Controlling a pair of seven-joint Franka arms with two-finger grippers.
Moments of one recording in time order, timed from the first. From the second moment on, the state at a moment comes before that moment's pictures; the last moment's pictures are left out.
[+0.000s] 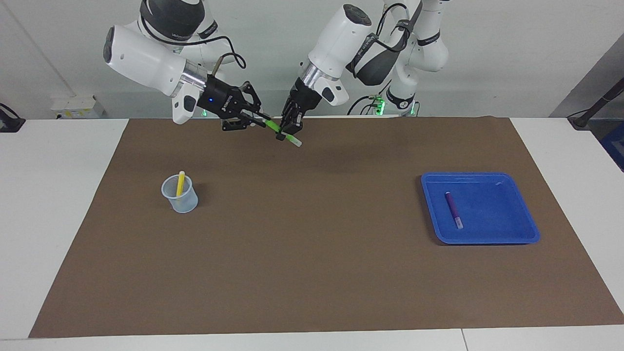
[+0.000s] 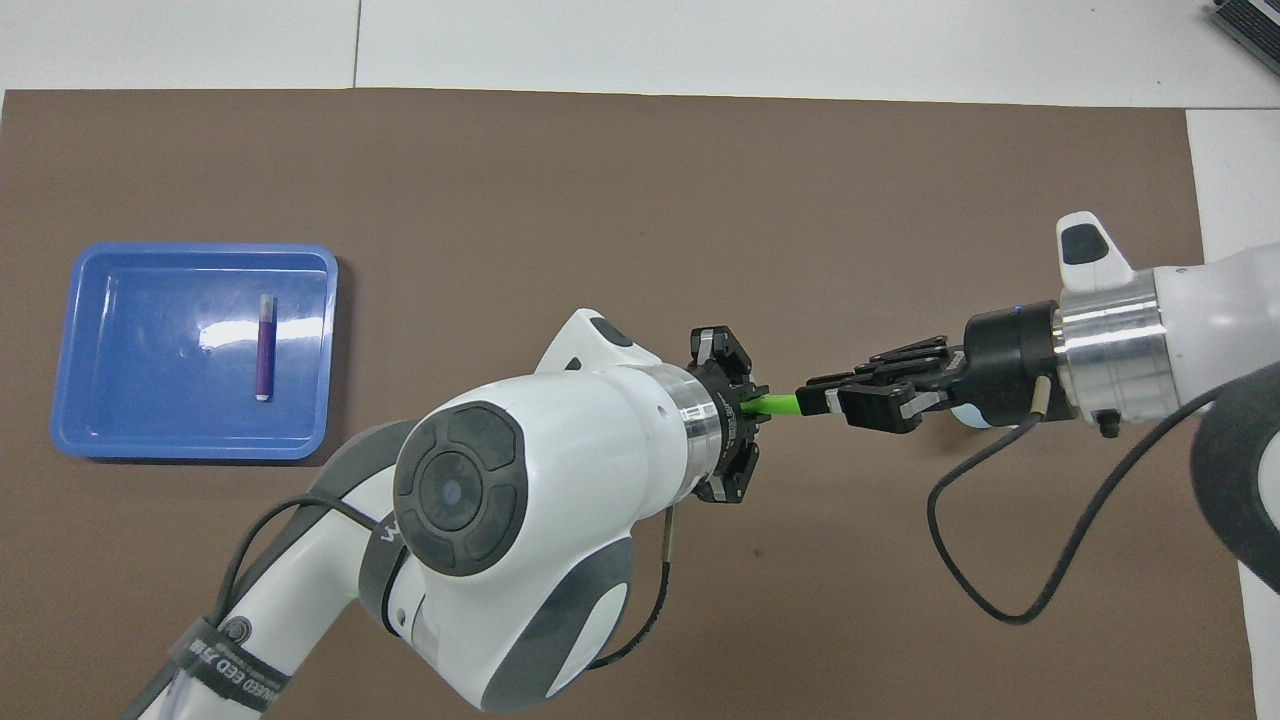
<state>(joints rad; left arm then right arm) -0.66 0.08 -0.15 -1.80 -0.37 2.37 -2.14 0.07 -0.12 0.06 -1.94 0.88 1.77 -0.52</state>
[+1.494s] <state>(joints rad) -0.51 0.08 -0.14 -1.80 -0.36 2.20 -1.90 0.05 -0.12 0.06 -1.93 0.47 1.83 -0.57</state>
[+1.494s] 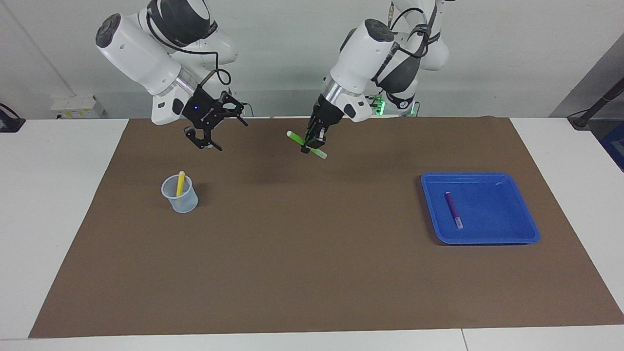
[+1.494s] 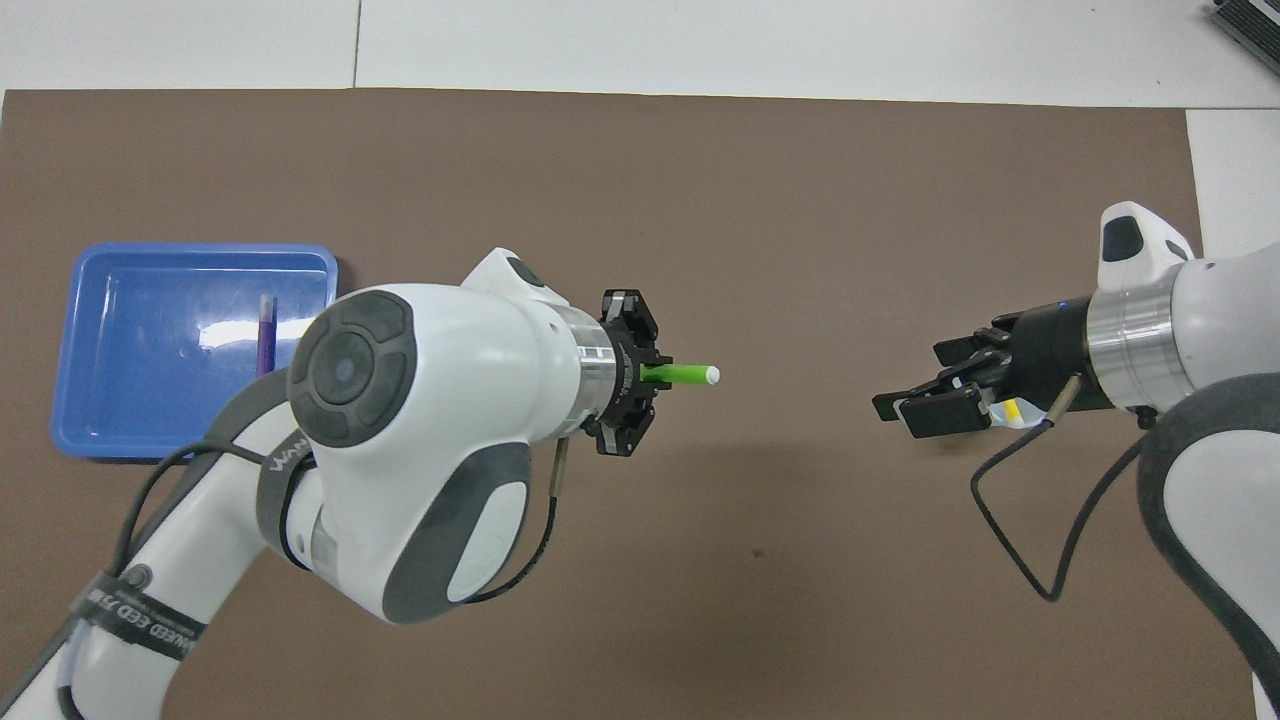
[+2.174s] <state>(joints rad) -0.16 0.05 -0.13 -1.82 -0.36 1.96 -1.31 0.00 -0.12 0.05 -1.94 0.20 1.89 -0.57</state>
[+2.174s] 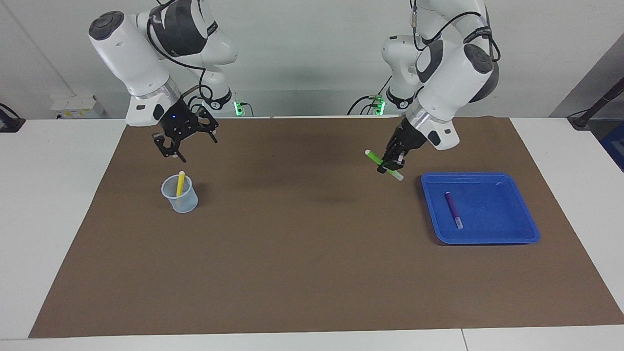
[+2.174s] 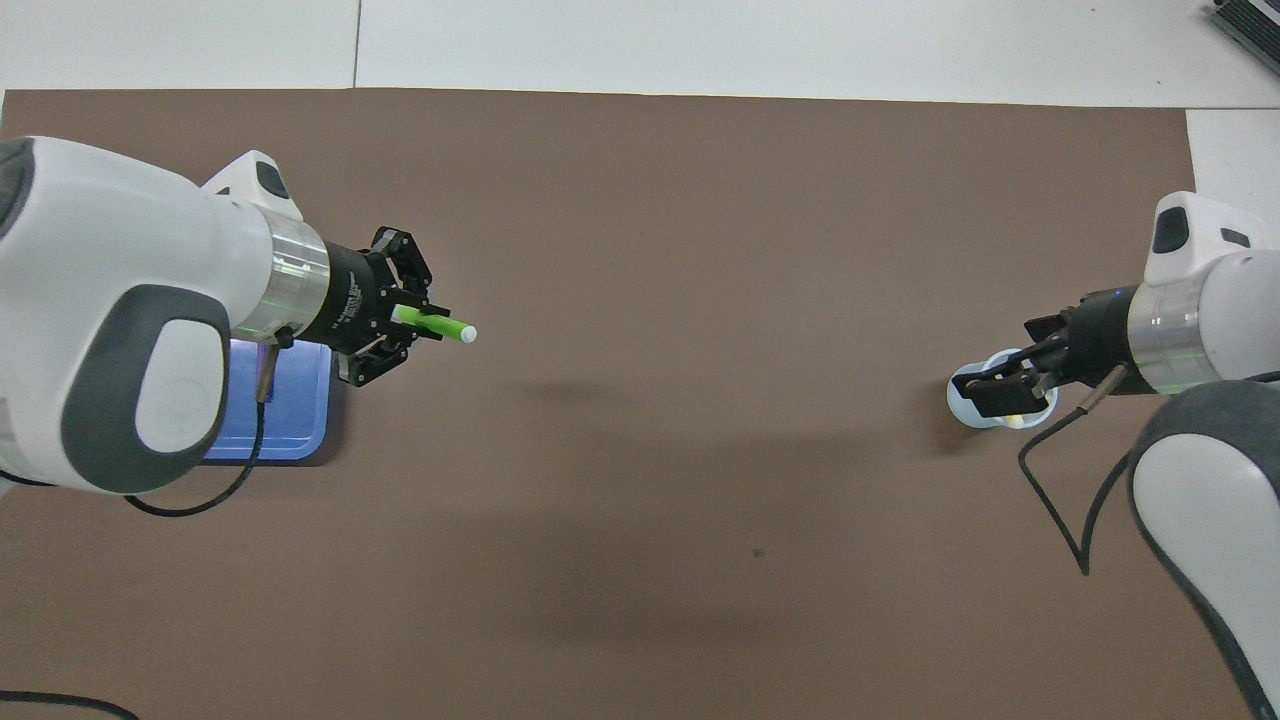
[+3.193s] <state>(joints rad) 0.26 0.01 -0.13 -1.96 -0.20 1.94 -0.25 -0.04 -0.12 0.05 -2.13 0.06 2.02 -0.55</state>
